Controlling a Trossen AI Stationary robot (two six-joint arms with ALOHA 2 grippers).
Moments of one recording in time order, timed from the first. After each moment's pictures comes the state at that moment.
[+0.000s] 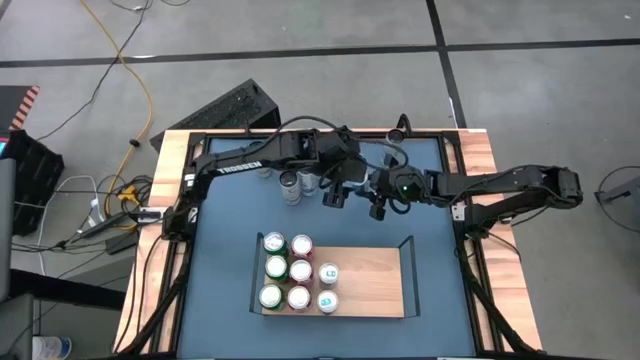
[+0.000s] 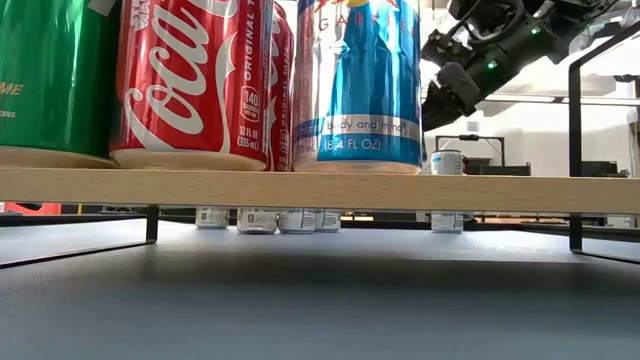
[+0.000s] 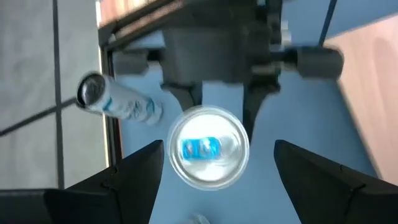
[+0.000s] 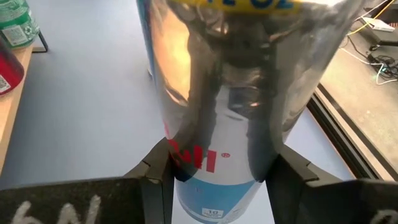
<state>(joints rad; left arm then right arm) 0.12 2.09 2.30 -0.96 -0.11 0.49 -0.15 1.18 0.66 -0.01 0.25 -0.08</state>
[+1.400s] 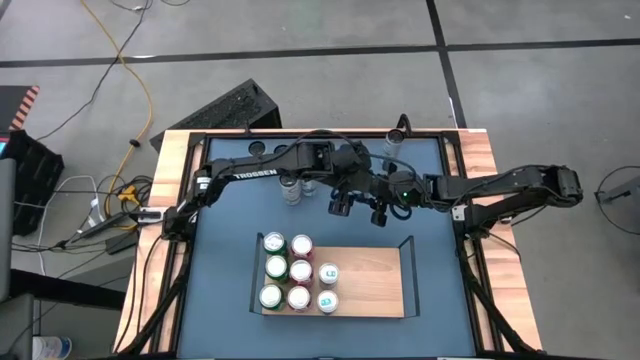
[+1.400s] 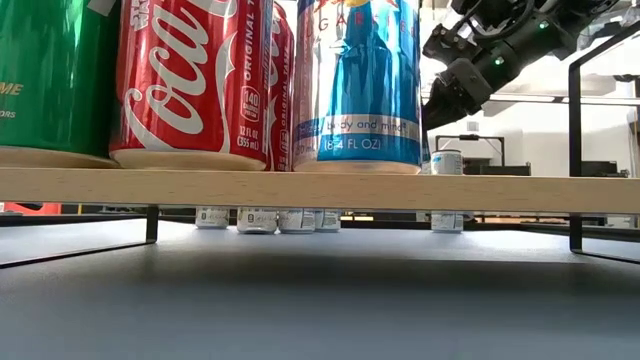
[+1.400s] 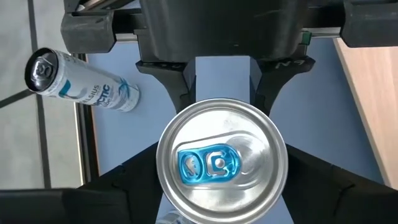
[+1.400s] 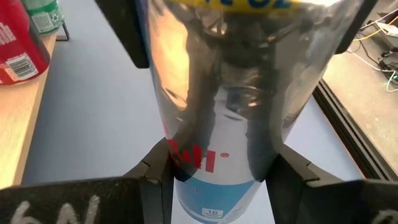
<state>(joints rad) 0.10 2.18 2.31 -0.98 -0.12 0.45 -0.10 1.18 0.66 -0.04 0.26 -0.08</state>
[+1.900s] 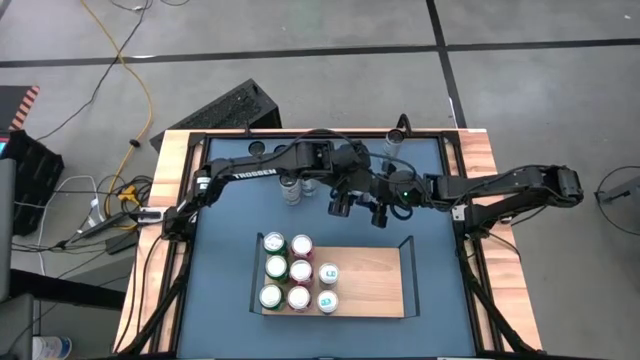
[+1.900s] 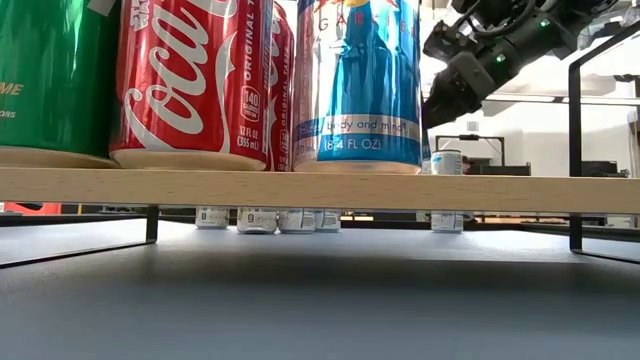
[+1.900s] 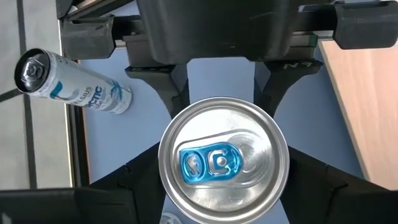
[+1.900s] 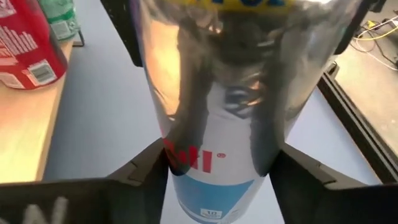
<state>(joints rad) 0.10 2.18 2.32 -0.99 -0.07 0.43 -0.11 1.18 0.66 -0.04 0.22 -0.07</state>
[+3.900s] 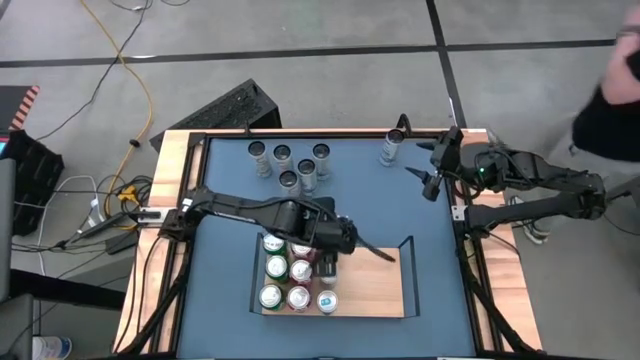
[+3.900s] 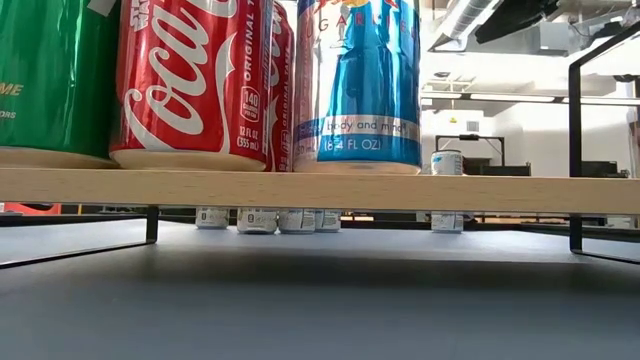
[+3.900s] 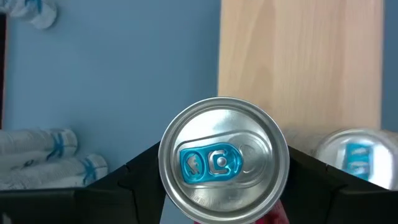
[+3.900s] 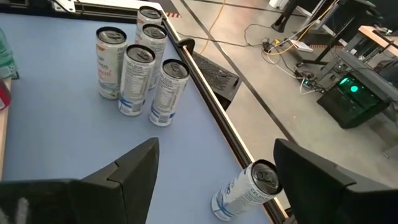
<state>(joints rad) -0.23 2.11 2.30 -1.26 -0.26 -0.16 -0.09 0.74 1.02 -0.76 0.50 -0.11</state>
